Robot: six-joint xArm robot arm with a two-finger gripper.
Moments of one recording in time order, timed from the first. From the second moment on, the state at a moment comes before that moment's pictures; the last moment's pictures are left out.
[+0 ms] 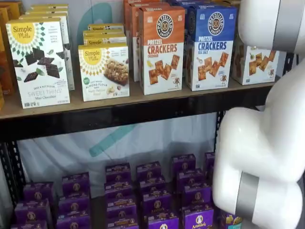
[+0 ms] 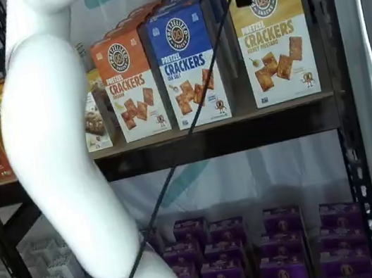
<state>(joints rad) -0.77 -0.22 -1.63 0.48 1.53 -2.24</state>
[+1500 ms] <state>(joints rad) -0.70 -0.05 -1.90 0.22 1.79 -2.20</state>
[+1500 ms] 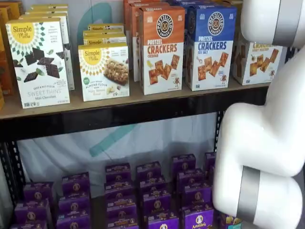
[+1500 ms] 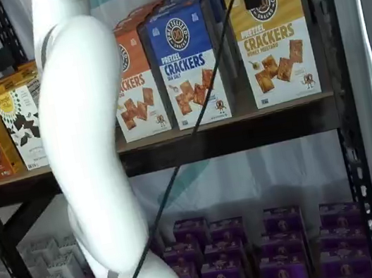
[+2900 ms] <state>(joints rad) -0.68 -0.08 -1.86 0.19 1.78 -2.19</state>
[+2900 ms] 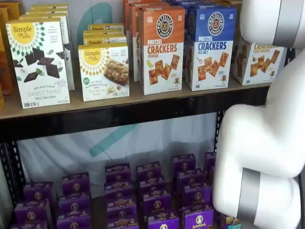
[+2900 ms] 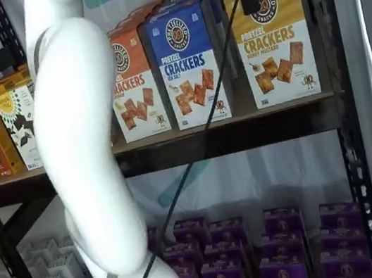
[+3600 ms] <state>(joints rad) -0.69 -0.10 -1.85 0.19 1.80 -2.20</state>
